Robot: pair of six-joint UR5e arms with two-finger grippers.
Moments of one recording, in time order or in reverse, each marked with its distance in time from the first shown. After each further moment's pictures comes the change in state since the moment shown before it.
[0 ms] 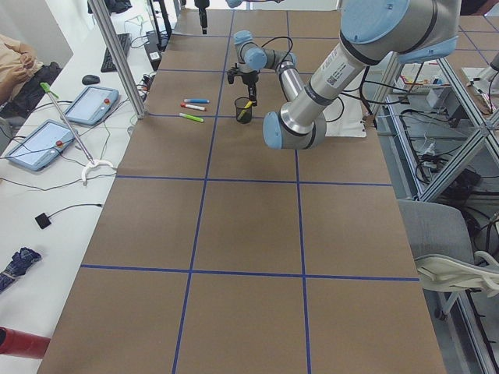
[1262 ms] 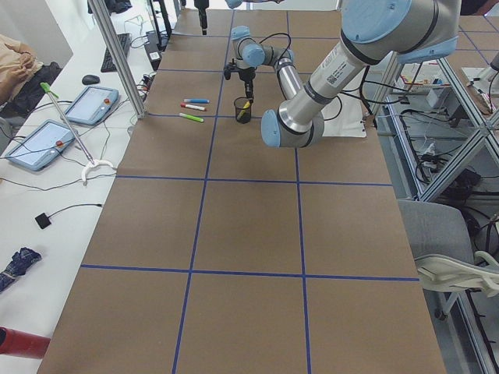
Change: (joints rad) left arm -0.024 -0.016 -0.010 0.001 0.005 0.014; right arm -0.004 0.007 -0.006 0.002 0.001 -0.002
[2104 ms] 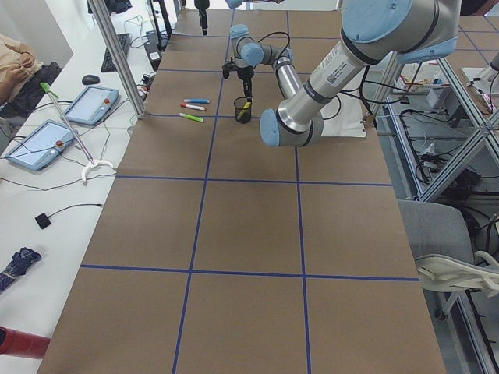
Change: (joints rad) left arm -0.007 -0.004 0.005 -0.001 -0.002 0.000; right arm -0.002 -0.003 0.004 0.000 -0.001 0.001
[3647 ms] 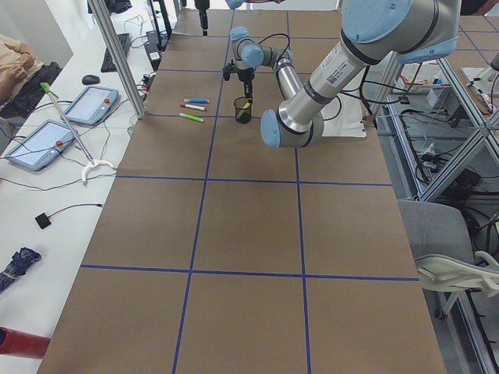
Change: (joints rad) left arm 0.005 0.005 0.007 -0.002 -0.002 0.000; right arm -0.003 -0.002 0.000 0.000 -0.001 0.000
